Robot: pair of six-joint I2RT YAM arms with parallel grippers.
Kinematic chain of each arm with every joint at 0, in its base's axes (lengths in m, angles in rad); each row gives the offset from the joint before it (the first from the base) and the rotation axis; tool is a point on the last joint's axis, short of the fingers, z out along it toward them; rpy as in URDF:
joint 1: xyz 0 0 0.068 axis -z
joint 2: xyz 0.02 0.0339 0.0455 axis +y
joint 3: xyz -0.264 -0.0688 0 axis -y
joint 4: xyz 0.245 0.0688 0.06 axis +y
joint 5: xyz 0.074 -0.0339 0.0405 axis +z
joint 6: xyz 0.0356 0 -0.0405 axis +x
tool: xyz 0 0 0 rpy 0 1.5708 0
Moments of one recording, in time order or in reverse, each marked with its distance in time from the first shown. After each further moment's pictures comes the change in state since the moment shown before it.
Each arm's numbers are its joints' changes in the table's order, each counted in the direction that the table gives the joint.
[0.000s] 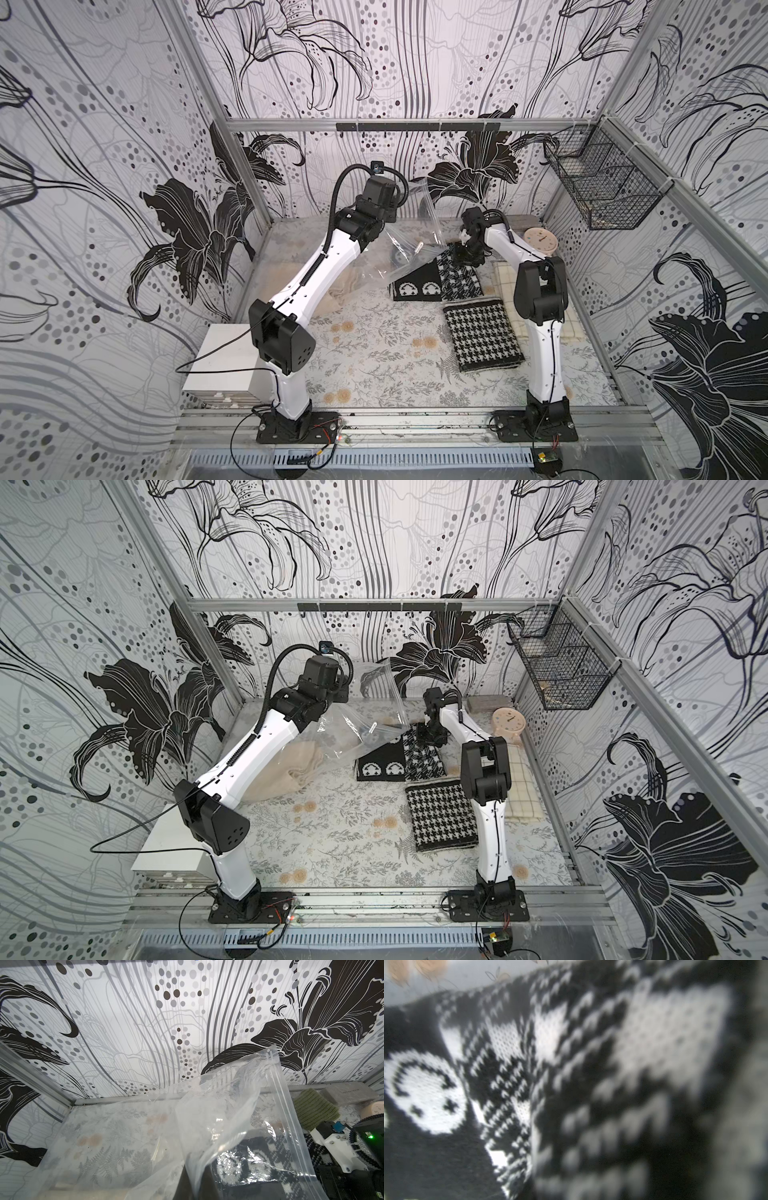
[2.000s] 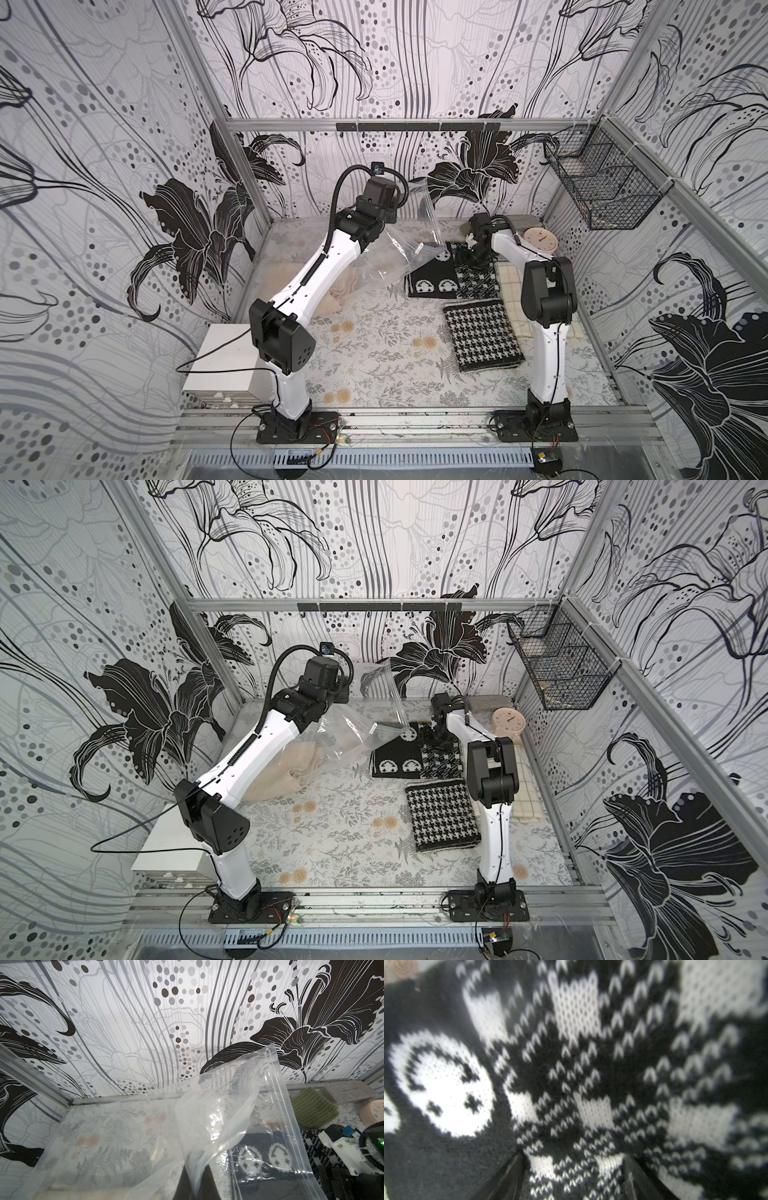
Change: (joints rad) left arm 0.000 0.000 -0.014 -0.010 -0.008 -0.003; right arm 0.044 -0.059 -0.163 -0.137 0.037 0.021
